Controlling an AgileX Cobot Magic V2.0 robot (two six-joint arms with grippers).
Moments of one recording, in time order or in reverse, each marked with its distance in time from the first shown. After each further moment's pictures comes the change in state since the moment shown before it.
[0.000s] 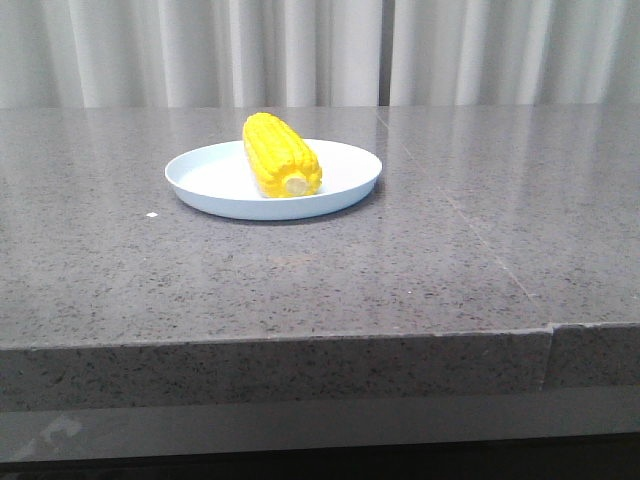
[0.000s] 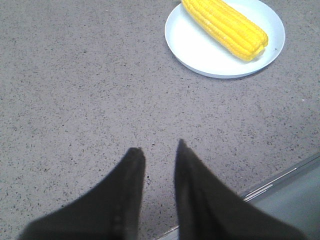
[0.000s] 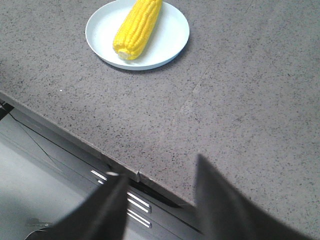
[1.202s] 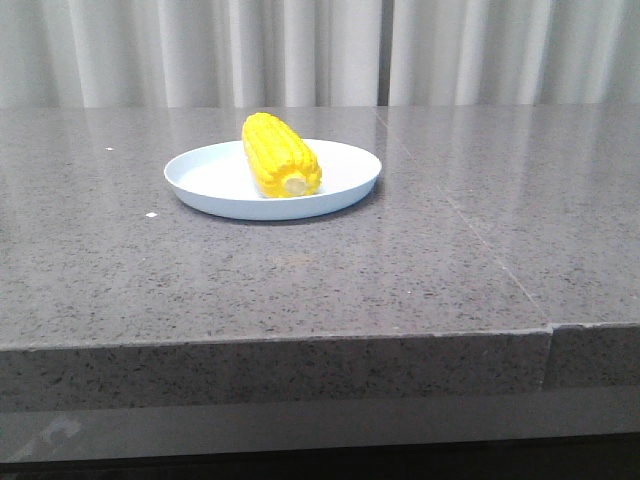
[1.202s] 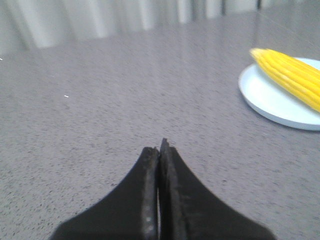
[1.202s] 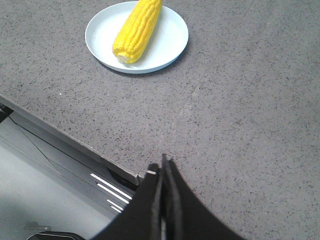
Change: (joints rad) left arm 0.259 -0.423 0.484 0.041 -0.463 0.000; right arm 0.000 0.000 0.002 0.000 -0.010 0.000
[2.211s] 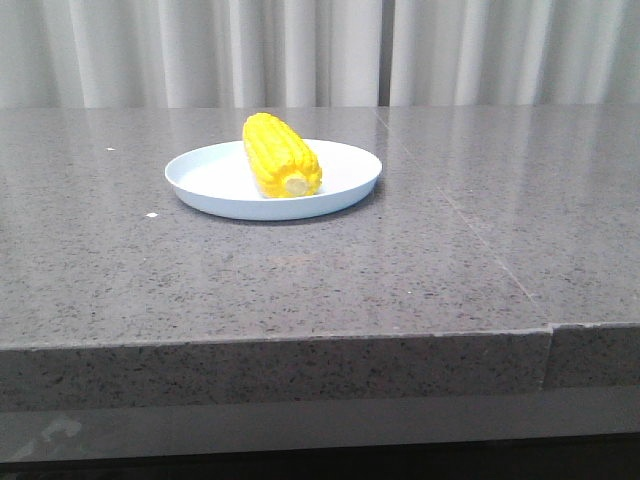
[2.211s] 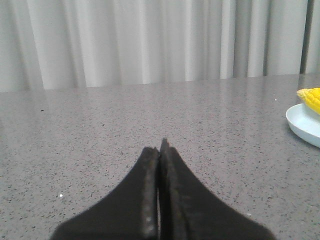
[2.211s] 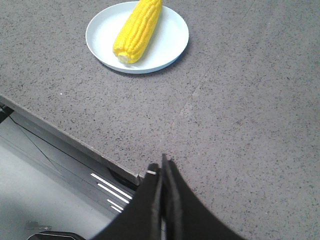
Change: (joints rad) left arm 0.138 -0.289 0.428 -0.052 -0.436 0.000; right arm 0.000 0.000 0.000 0.000 0.000 0.000
